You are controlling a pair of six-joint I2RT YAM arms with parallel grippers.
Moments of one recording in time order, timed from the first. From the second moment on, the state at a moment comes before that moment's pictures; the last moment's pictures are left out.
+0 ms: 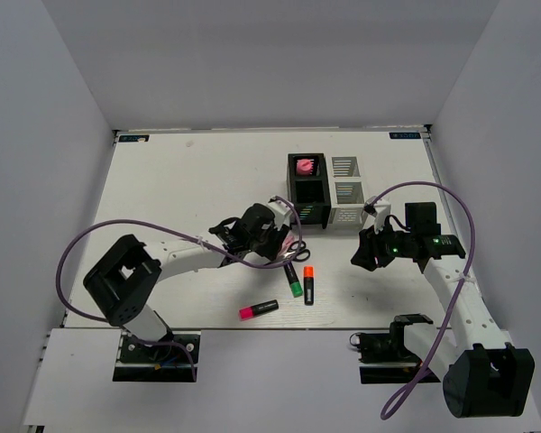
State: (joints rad) left arm -0.85 1.58 0.87 -0.03 -0.10 -0.14; right arm 0.08 0.94 0.70 -0.75 -0.67 -0.38
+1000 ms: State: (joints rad) left arm -0.84 1.78 0.94 0.02 -0.10 -0.10; right arm 0.08 0.94 0.70 -0.76 -0.67 -0.39
